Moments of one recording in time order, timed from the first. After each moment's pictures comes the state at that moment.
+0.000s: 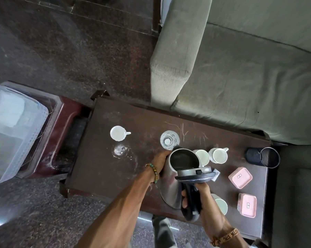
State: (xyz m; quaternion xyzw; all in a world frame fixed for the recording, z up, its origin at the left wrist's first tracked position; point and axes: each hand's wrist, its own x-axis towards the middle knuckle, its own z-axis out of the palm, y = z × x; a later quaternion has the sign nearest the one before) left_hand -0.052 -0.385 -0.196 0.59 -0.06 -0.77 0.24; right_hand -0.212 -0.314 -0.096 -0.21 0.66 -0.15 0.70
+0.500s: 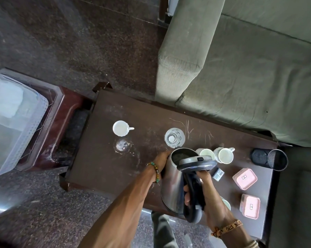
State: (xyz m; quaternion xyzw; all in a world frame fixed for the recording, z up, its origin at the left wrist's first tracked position) left_hand -0.043 -0.381 -0.218 0.60 -0.01 -0.78 0.20; right_hand -0.197 -0.342 -0.099 -0.15 0.68 -0.09 0.71
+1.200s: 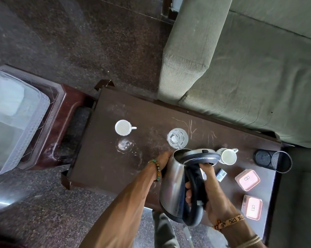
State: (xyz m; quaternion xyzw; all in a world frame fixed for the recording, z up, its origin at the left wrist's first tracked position) left_hand -0.034 -0.386 -0.226 0.59 -0.02 -0.80 0.13; right_hand -0.177 -0.366 -0.071 -0.13 0.67 -0.08 0.73
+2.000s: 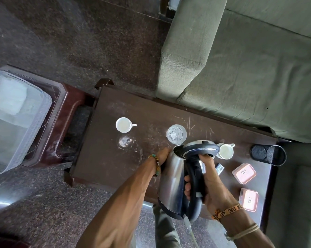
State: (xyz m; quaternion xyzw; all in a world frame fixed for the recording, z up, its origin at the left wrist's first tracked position) left_hand -0.029 -0.385 -0.213 0.59 -0.02 -0.80 0.10; right_hand -0.168 -0.373 -0.039 -0.10 0.67 -0.08 0.73
